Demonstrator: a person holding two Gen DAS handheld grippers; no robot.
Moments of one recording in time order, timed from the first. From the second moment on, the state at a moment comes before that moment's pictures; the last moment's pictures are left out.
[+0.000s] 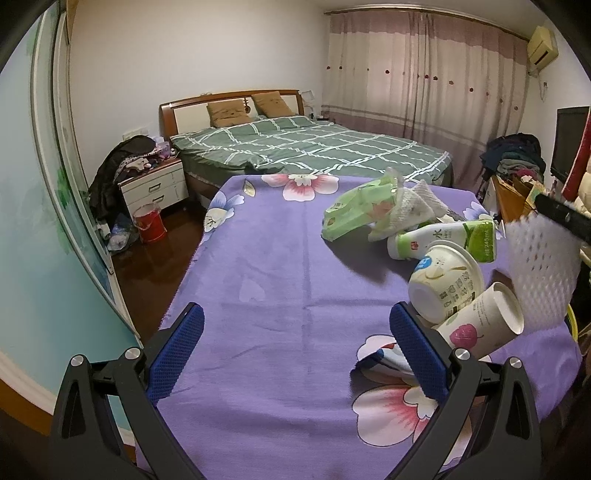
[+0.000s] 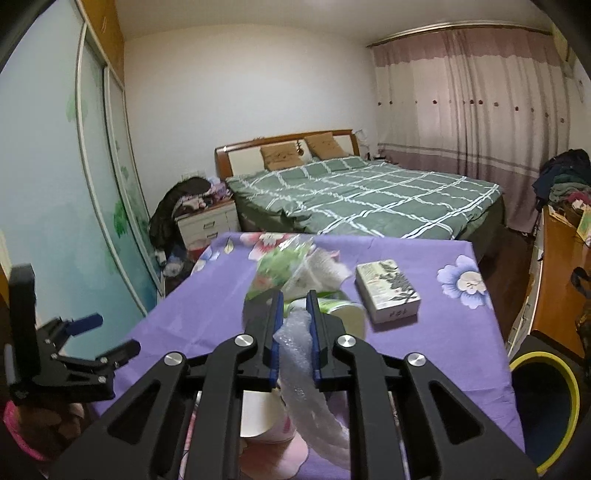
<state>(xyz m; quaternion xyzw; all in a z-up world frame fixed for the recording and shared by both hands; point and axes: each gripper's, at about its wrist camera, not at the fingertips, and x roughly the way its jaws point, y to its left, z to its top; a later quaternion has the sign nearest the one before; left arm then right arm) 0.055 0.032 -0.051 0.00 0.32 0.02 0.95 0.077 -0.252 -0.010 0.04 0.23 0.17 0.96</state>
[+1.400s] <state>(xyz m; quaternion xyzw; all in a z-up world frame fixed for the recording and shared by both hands) 0.085 -0.116 -0.087 0.09 0.37 -0.13 0.92 0.096 -0.535 -0.095 0.17 0.26 -0.14 0.94</state>
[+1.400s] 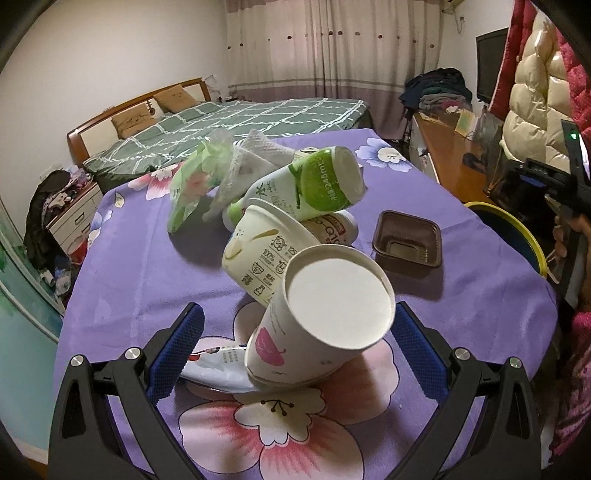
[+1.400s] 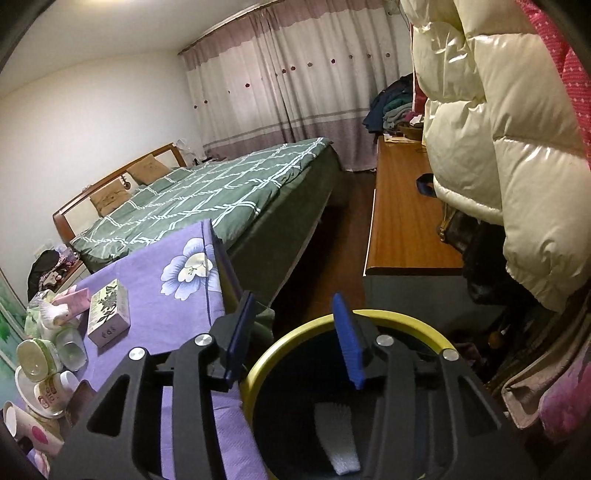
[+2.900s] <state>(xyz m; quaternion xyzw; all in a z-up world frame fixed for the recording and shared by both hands) 0.093 -0.369 -0.045 0.16 0.33 -0.40 0.84 -0.036 -0.575 -0.084 0.18 0.20 -0.22 0.94</state>
